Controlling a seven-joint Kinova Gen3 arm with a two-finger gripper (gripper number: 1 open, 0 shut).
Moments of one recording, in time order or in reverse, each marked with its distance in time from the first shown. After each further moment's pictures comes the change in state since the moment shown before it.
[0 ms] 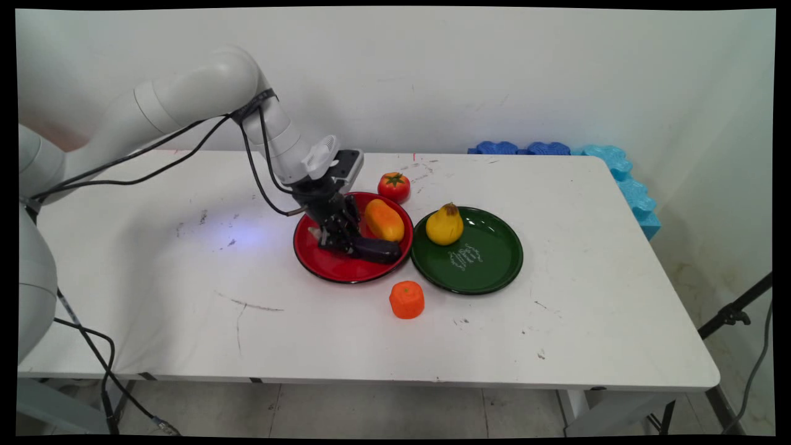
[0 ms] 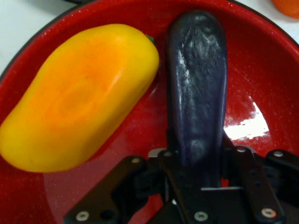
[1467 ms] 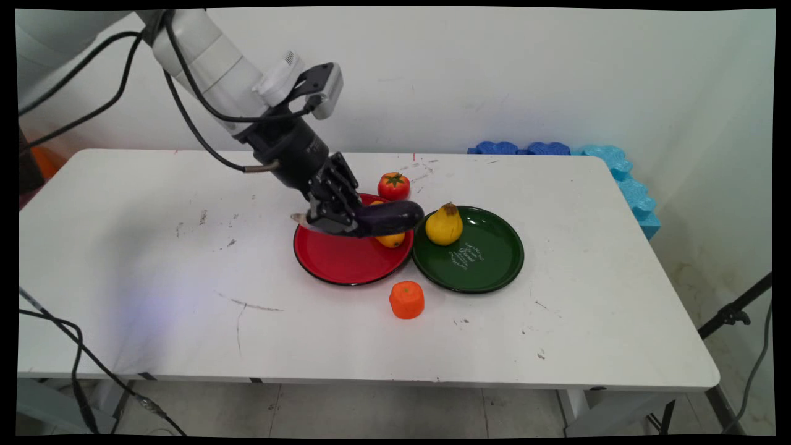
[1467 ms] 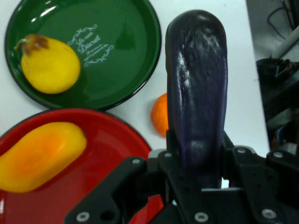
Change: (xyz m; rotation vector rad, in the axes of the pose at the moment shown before) arm 0.083 0.103 -0.148 0.045 0.160 -0.215
